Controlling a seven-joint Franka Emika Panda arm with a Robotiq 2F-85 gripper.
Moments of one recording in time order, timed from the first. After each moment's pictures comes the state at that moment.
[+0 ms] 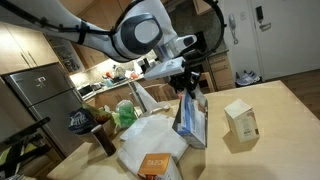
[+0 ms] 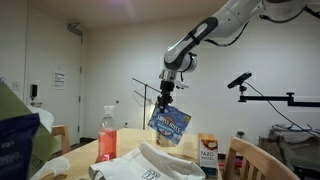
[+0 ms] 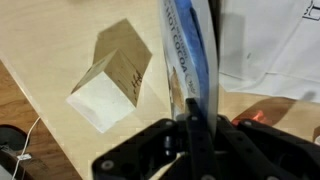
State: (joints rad) arm -0.19 0.60 0.02 -1.59 0.04 2.40 -0.29
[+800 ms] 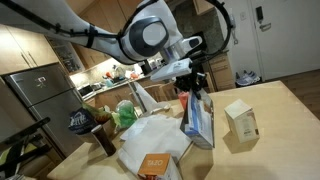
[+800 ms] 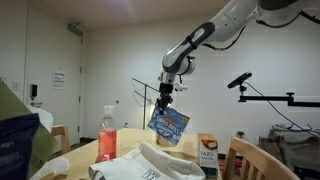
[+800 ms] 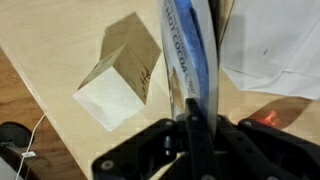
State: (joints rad) arm -0.19 0.66 0.00 -1.52 0.02 2.40 -0.29
